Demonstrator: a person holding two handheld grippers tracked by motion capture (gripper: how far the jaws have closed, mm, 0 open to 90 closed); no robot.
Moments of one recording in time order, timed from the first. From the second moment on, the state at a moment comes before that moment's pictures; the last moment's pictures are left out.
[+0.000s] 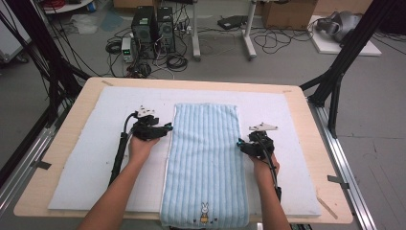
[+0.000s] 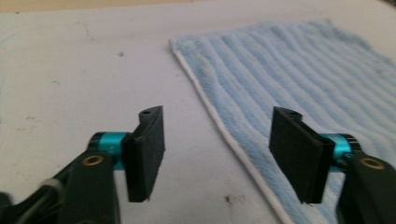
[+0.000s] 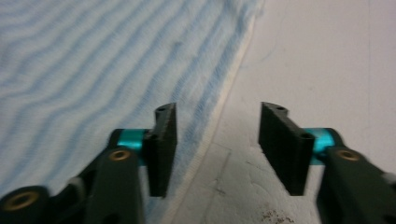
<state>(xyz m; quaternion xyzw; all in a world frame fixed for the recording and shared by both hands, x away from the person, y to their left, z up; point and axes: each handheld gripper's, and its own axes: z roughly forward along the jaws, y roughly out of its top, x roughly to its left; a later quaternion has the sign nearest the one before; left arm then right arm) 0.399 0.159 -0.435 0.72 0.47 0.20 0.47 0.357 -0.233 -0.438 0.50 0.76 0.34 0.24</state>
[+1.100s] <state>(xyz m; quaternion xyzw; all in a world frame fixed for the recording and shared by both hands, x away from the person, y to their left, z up) 0.341 0.193 -0.420 0.69 0.42 0.17 0.56 0.303 -0.277 -0.403 0.43 0.75 0.44 0.23</state>
